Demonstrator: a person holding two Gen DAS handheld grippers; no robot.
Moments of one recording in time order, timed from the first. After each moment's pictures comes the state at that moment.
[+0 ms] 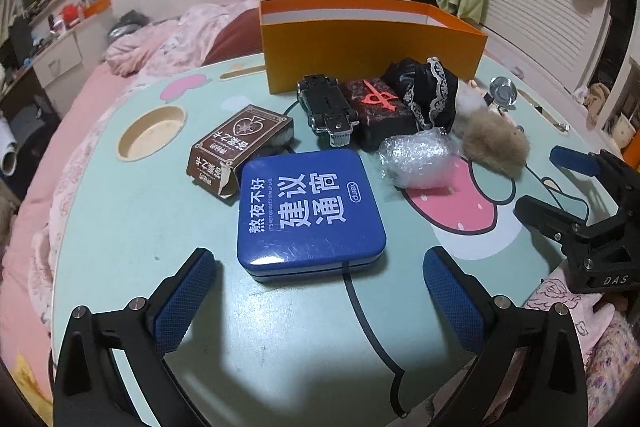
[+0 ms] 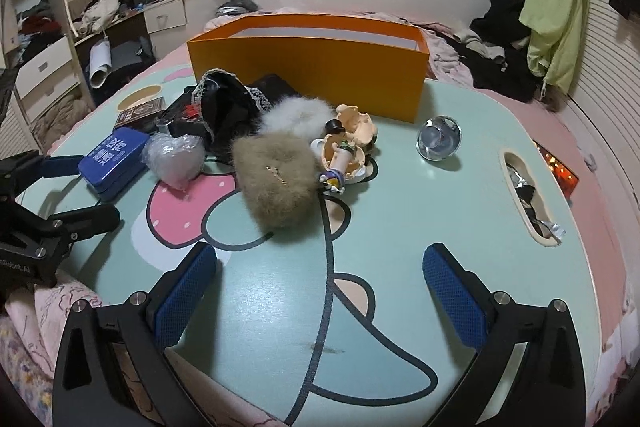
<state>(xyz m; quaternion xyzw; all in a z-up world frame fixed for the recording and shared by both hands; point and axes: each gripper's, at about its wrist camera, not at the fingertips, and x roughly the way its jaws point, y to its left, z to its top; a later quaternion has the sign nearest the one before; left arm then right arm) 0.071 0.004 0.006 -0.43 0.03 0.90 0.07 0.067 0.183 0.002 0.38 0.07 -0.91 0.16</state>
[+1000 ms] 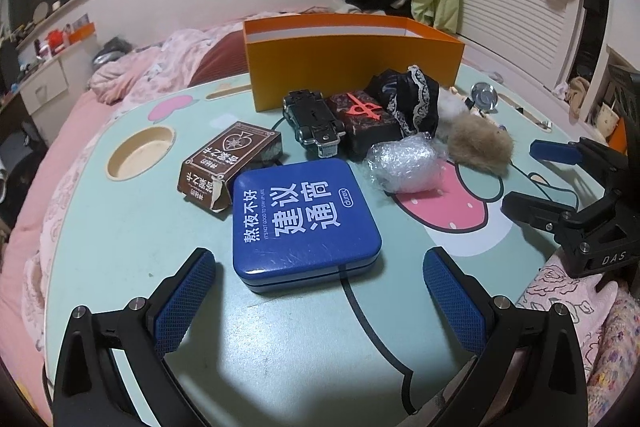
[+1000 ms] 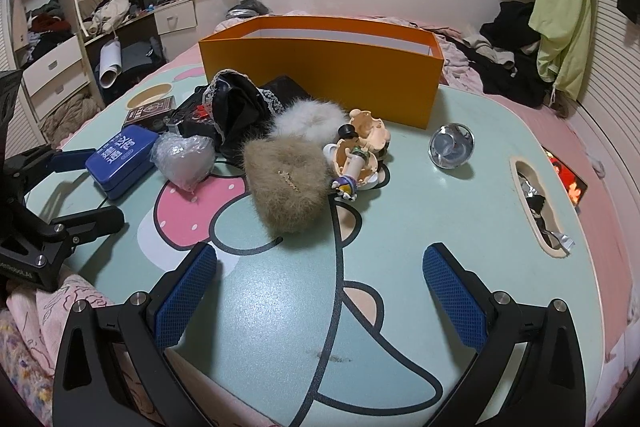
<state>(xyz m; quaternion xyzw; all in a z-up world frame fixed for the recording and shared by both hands) 0.077 0.000 0.003 -0.39 0.05 0.91 0.11 0.066 0.184 0.004 0.38 0.07 -0.91 0.18</state>
